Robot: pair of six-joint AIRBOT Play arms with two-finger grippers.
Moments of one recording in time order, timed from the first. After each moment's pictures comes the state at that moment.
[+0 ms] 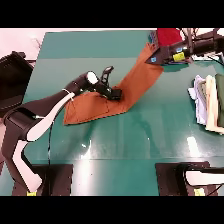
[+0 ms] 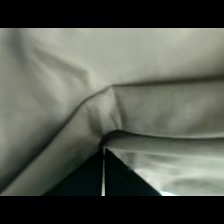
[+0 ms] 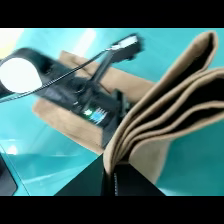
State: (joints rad) left arm -0.49 -1.88 1.62 0.89 -0.90 -1.48; right arm 0.07 -1.46 1.73 -0.71 1.41 1.20
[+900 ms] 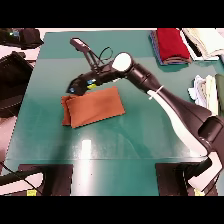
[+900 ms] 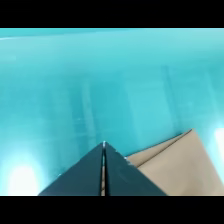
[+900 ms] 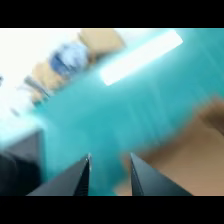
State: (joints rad) left arm -0.01 -1.30 1.78 1.27 -1.16 -1.48; right arm 0.70 -1.79 1.91 -0.70 1.02 1.12
